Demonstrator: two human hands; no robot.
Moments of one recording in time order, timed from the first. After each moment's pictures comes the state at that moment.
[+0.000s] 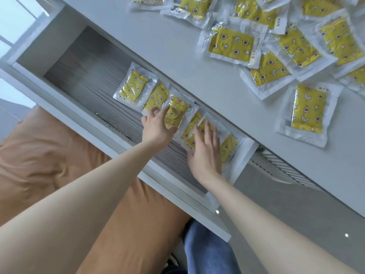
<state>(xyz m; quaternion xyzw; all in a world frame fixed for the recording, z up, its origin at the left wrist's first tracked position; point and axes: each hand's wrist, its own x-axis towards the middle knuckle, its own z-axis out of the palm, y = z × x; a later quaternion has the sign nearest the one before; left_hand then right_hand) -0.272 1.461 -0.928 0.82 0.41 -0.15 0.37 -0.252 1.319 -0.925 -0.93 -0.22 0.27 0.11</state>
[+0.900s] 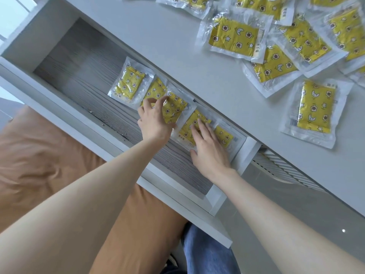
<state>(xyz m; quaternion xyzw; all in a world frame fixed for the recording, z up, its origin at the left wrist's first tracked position) -0.258 1.462 -0.951 0.83 0.44 -0.07 0.33 -0.229 1.311 -0.926 -0.89 -0.33 0.31 0.07</state>
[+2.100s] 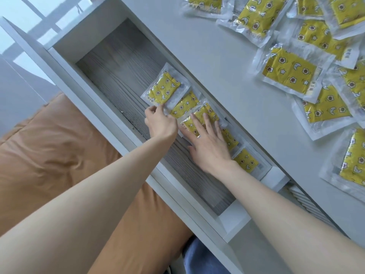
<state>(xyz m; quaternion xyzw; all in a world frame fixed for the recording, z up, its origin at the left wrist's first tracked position) -0.263 1.511 -0.944 0.63 0.63 -0.01 0.45 -0.210 1.391 -0.945 -0.81 -0.52 0.27 -0.04</state>
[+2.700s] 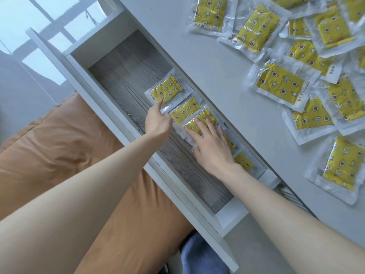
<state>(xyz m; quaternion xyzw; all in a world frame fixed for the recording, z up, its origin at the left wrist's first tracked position) -0.278 1.526 -0.904 0.63 0.58 0.00 0.51 -0.207 1.389 -0.912 -0.82 -0.50 0.28 -0.01</state>
